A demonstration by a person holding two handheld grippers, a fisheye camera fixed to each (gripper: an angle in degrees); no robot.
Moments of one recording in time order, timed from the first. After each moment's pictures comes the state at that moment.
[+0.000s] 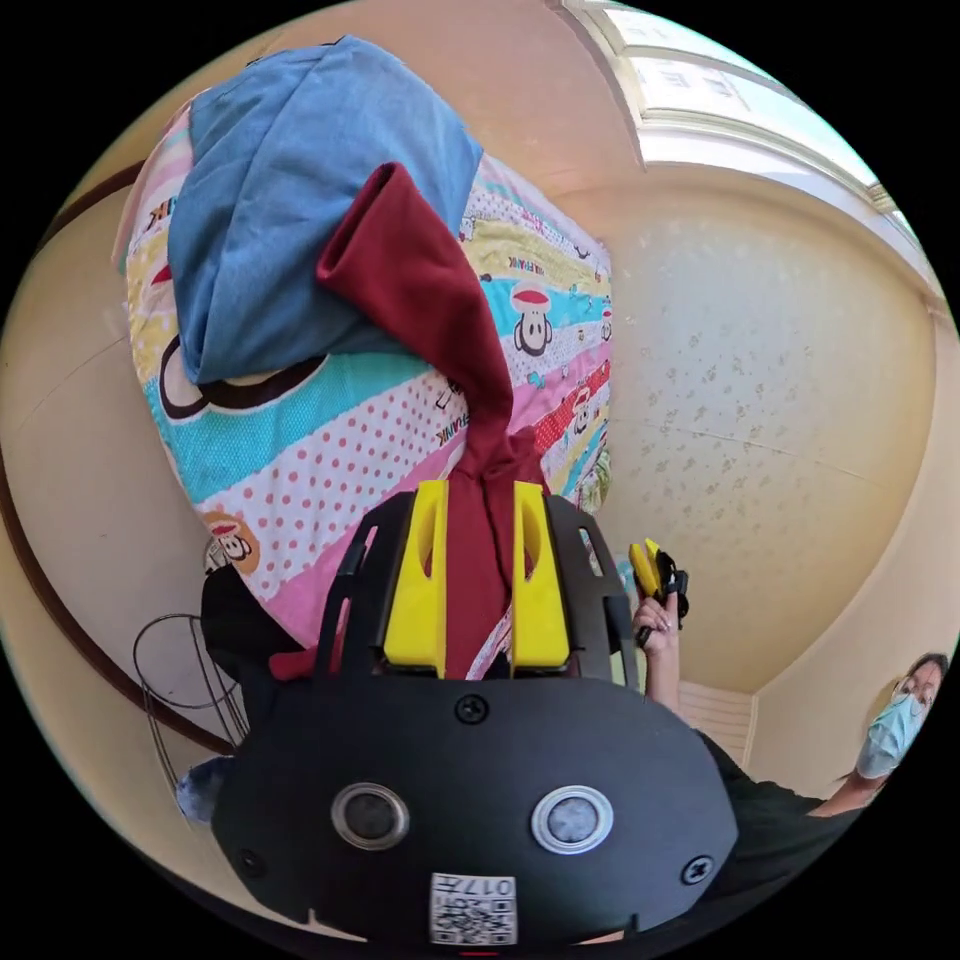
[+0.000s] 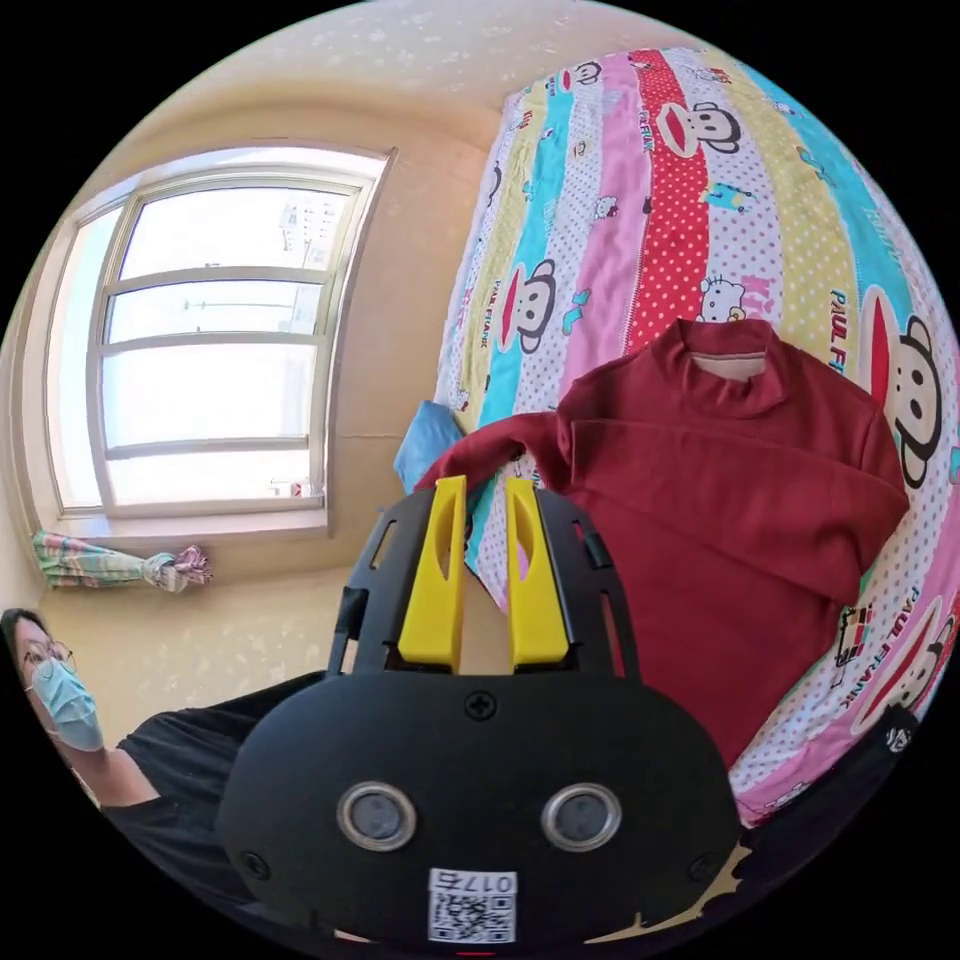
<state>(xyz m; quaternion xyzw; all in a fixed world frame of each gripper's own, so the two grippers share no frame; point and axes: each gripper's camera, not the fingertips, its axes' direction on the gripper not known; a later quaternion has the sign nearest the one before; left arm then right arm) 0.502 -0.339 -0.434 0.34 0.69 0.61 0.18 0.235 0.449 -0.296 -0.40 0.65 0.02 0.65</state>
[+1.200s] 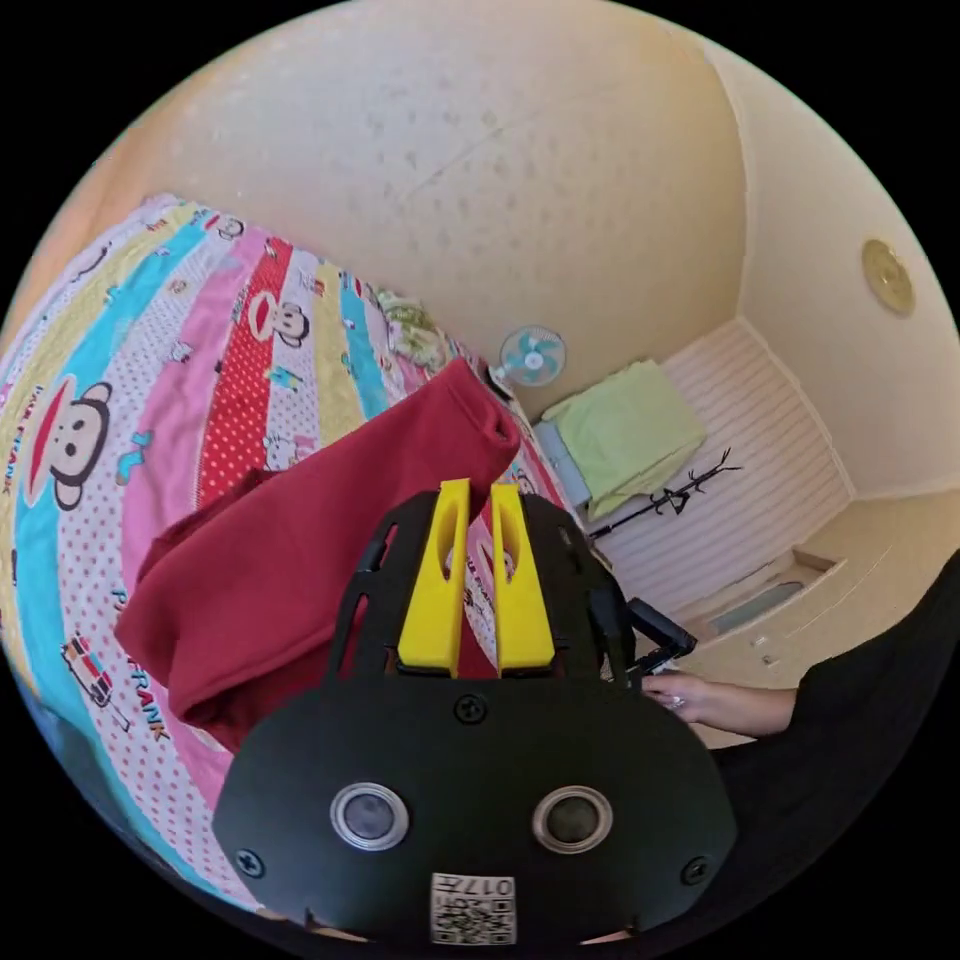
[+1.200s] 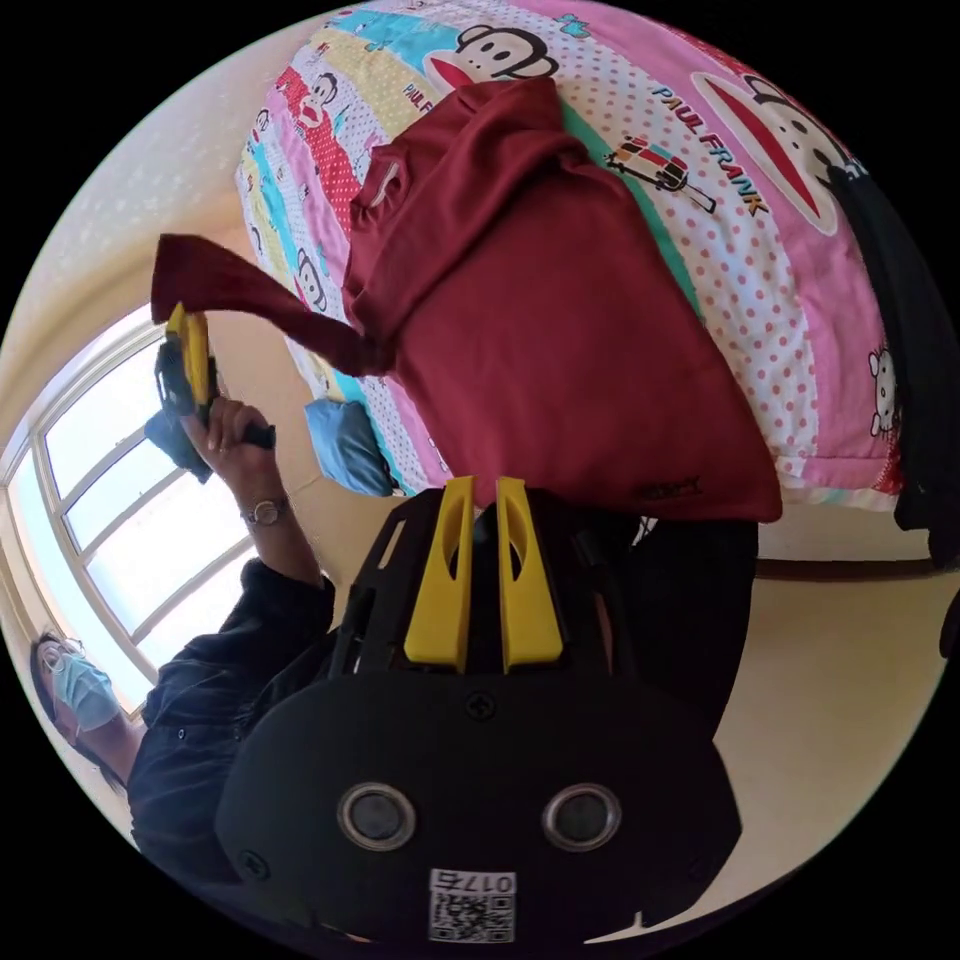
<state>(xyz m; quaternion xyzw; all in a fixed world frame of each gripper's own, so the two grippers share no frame) 0.534 0.131 -0.354 0.54 0.26 0.79 -0.09 0.173 0.541 -0.488 -0.18 0.73 0.22 0.62</state>
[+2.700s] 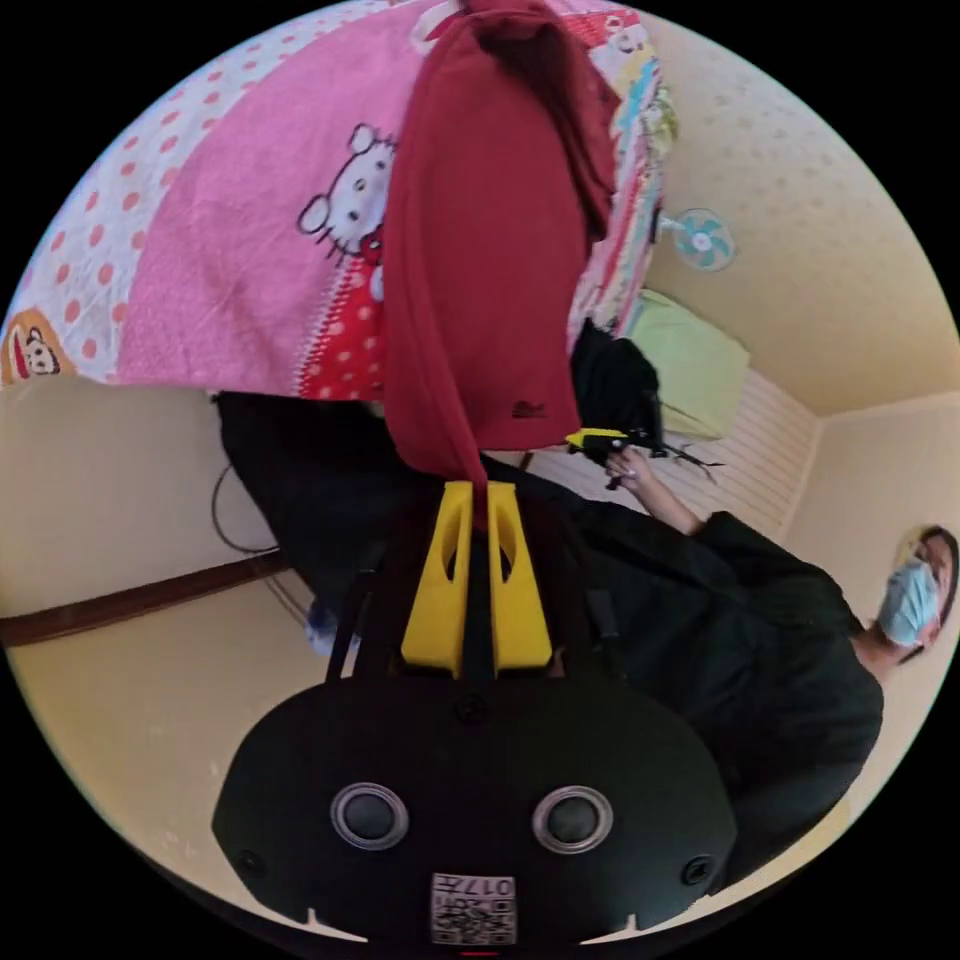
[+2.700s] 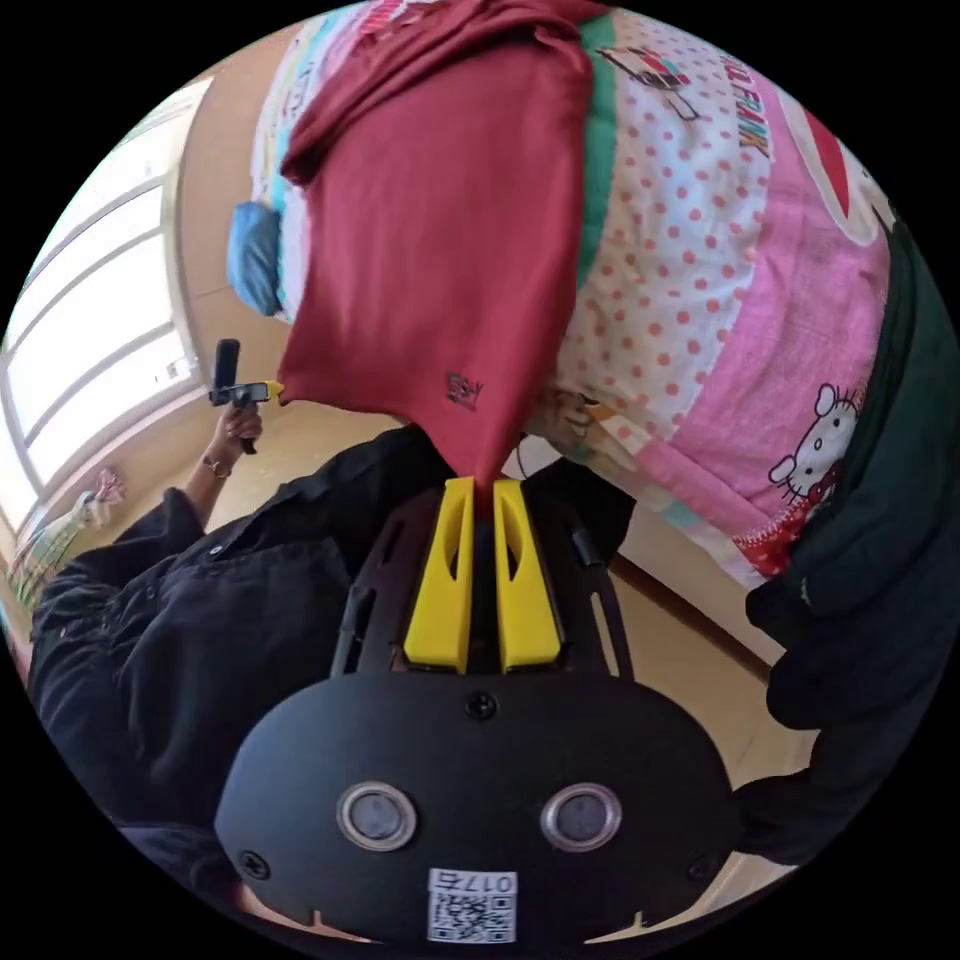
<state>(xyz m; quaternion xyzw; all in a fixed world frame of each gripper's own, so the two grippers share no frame) 0.616 -0.205 -0.326 0.32 0.26 0.88 0.24 0.123 0.497 -0.654 -0.46 0.71 0.18 0.50</state>
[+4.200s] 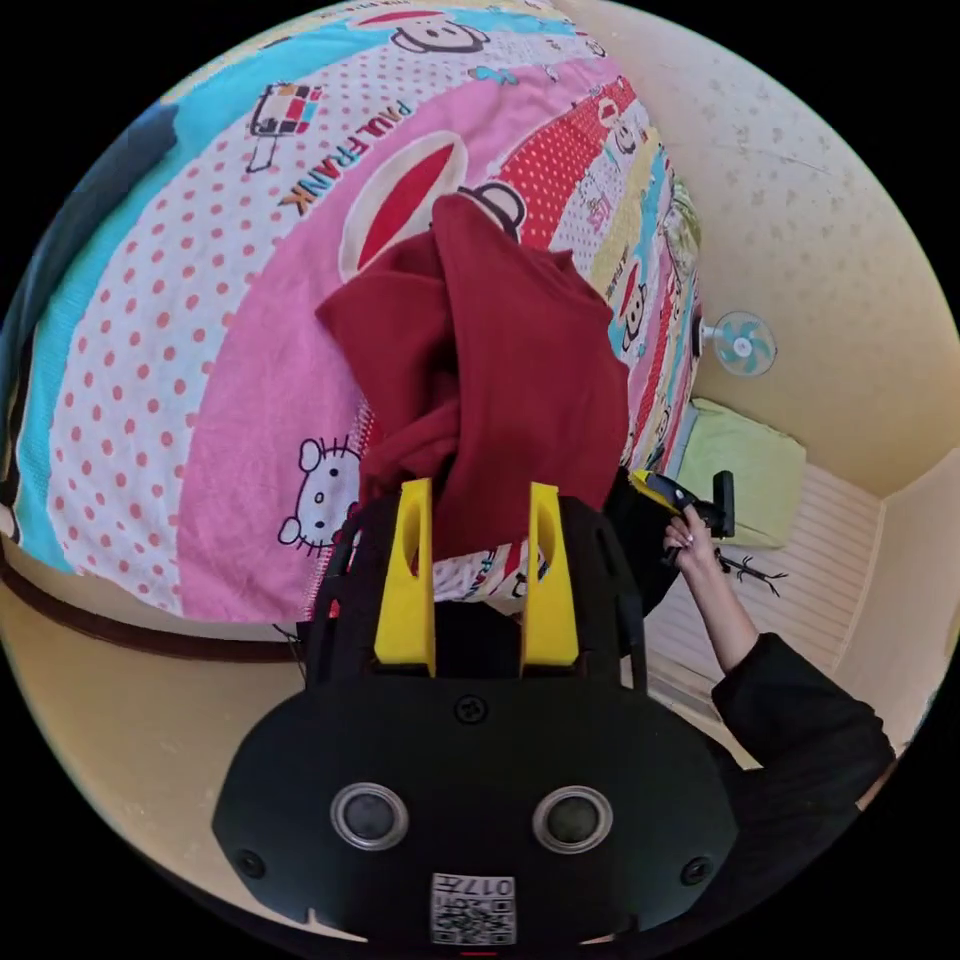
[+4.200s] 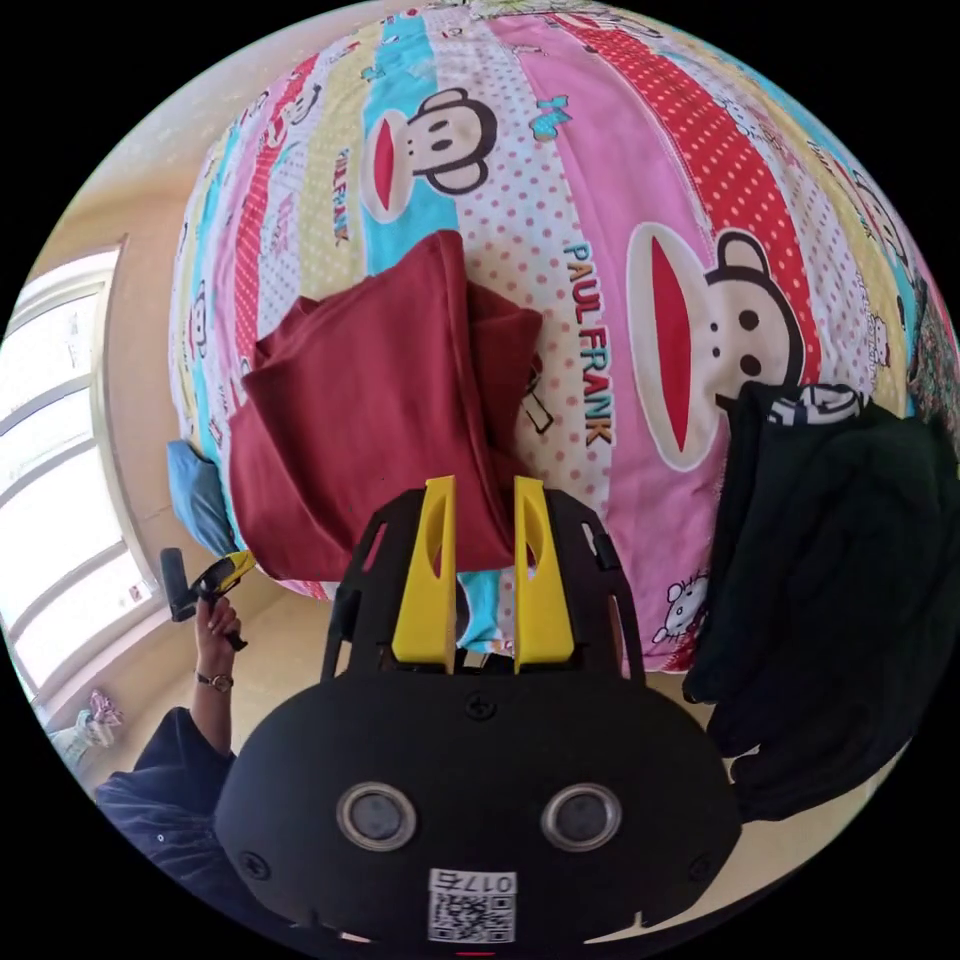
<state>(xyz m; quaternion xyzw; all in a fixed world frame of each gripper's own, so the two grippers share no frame) 0.619 -0.100 -0.429 0.49 0.32 0.76 0.29 0.154 0.368 -0.530 -0.23 0.85 0.08 0.47</state>
